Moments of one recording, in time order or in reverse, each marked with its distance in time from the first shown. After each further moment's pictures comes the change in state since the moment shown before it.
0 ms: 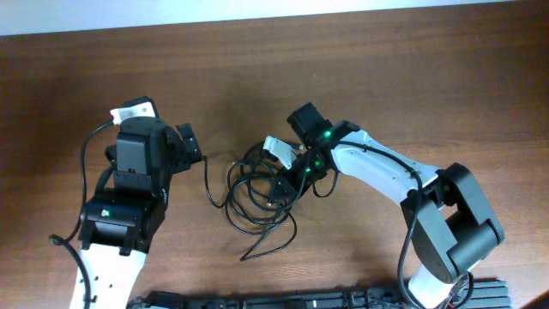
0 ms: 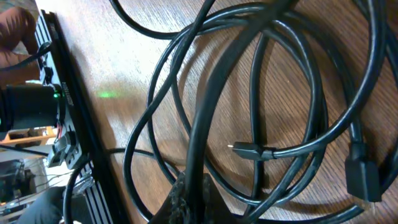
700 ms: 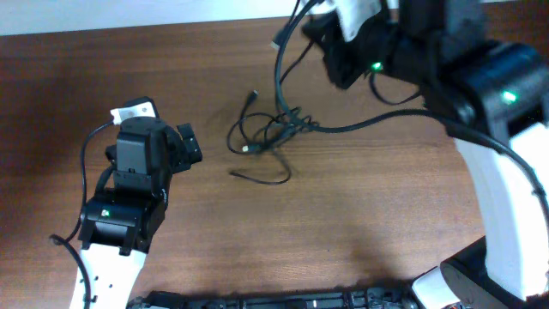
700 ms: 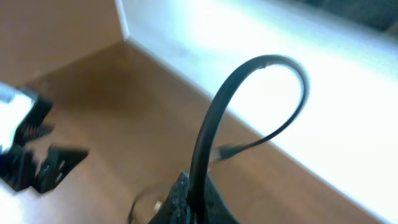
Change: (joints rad) left arm 0.000 0.000 0.000 0.000 0.003 0.000; right arm -0.107 -0.152 1.278 -0.478 0.495 -0.013
